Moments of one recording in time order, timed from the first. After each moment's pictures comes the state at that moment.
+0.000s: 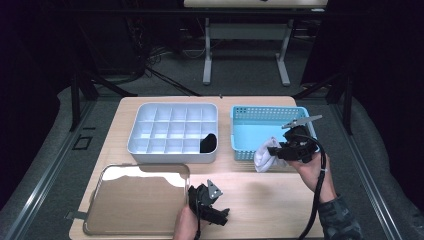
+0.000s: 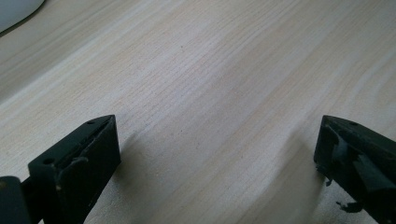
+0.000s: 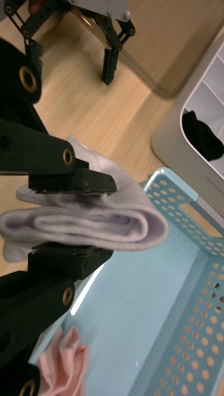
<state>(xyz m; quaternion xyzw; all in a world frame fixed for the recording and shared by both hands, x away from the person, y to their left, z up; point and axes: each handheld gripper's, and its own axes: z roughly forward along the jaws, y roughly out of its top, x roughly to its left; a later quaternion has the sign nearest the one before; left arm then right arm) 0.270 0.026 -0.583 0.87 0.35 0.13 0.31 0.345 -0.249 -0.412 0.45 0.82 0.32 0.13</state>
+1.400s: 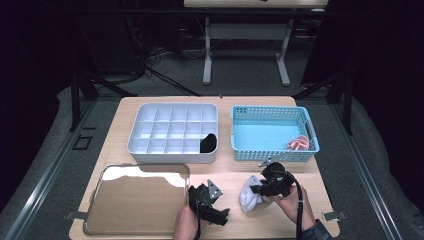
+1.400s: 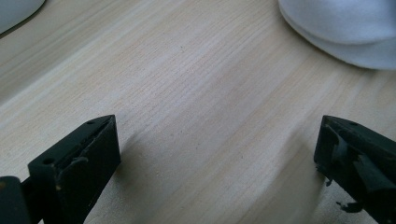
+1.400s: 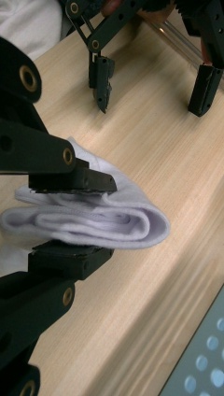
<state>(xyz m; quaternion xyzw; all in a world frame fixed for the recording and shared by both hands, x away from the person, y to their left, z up) 0.270 0.025 -0.583 0.87 0.35 0.14 0.32 0.308 -0.211 -0.509 0.43 0.86 0.28 0.02</state>
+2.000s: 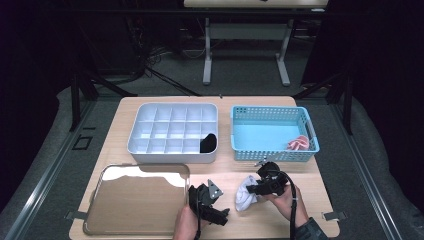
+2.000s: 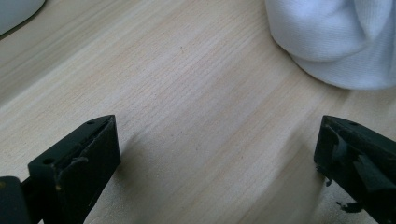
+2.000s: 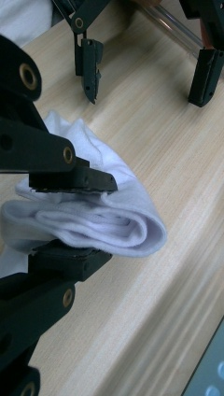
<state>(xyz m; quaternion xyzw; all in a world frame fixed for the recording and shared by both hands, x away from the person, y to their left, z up) 0.271 0.025 -0.583 0.87 0.35 0.14 0.31 0.319 -0.204 -0.526 0.44 0.86 0.27 0.00</state>
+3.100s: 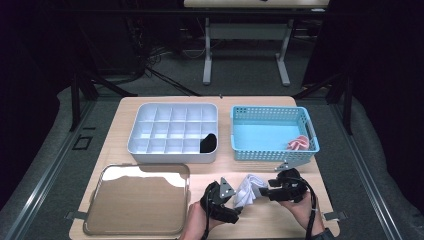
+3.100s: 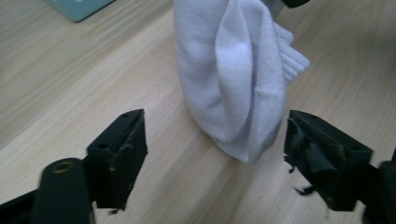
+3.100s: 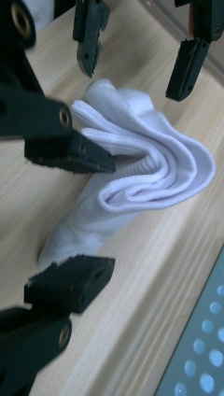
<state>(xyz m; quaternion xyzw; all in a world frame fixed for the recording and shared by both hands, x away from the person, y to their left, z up) 0.266 -0.005 -0.555 0.88 0.30 0.10 0.37 0.294 -0.248 -0.522 0.45 0.83 0.32 0.06</state>
